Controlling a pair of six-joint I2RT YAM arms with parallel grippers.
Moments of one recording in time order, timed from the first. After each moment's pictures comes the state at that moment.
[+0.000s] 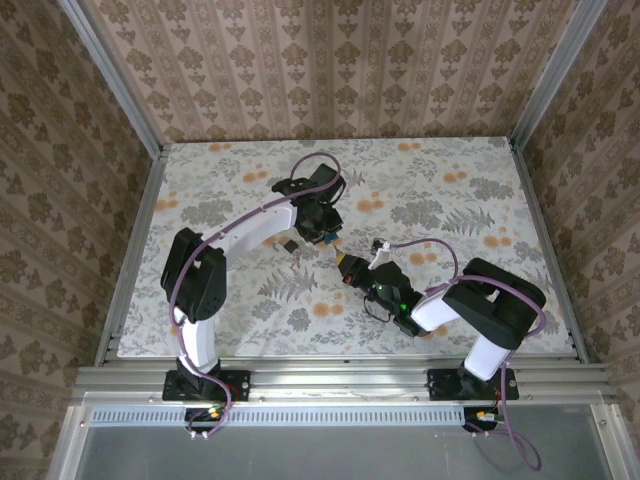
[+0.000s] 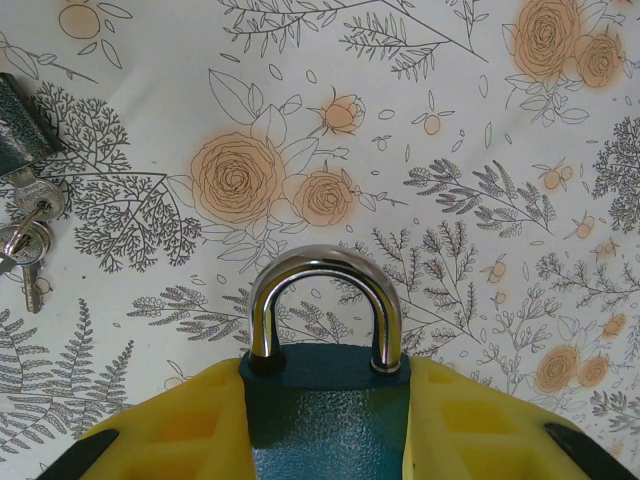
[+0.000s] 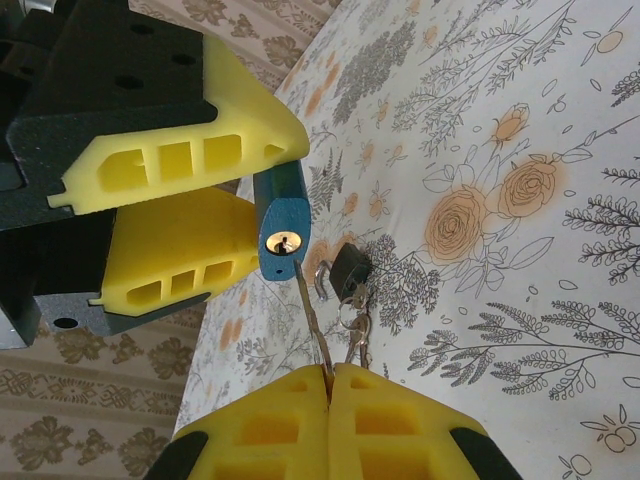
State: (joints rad) left arm -0.75 1.90 1.60 -0.86 0.03 -1.12; right arm 0.80 1.69 0.38 1.09 0.17 1.08
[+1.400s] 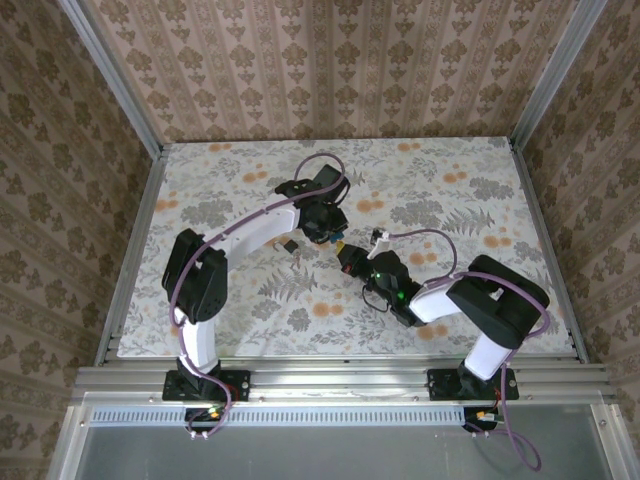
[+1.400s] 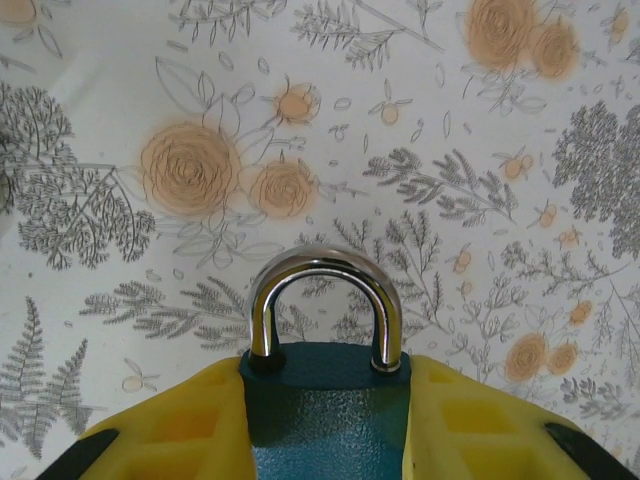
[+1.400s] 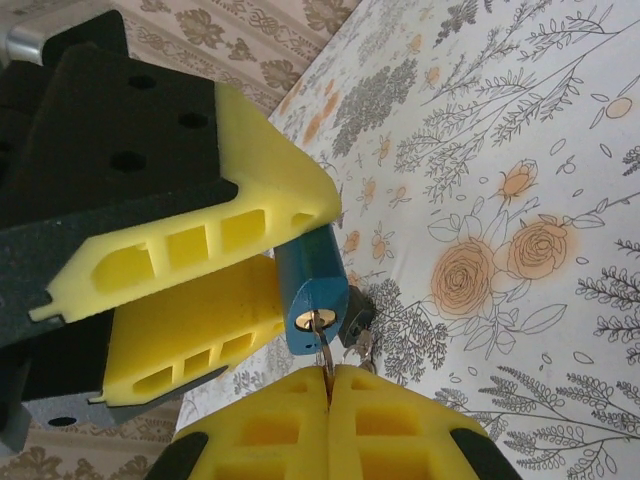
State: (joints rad) left arm -0.78 1.90 1.60 -0.81 0.03 -1.13; right arm 0.74 1.67 0.47 0.98 0.15 1.05
